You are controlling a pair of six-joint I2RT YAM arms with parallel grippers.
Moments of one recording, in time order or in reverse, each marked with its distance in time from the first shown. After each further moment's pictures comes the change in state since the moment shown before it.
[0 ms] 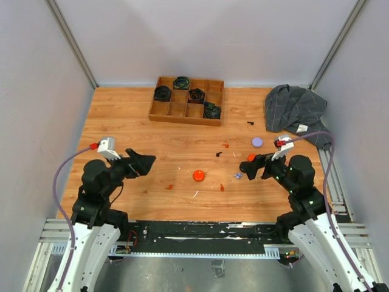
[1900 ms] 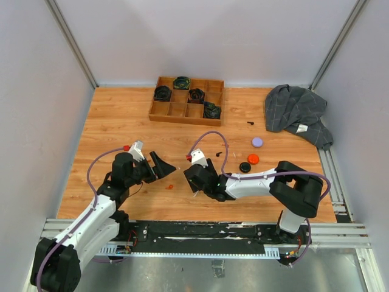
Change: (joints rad) left arm -0.106 0.470 -0.293 0.467 0.245 -0.202; right arm 0.809 1.253 0.310 0.388 0.721 0.206
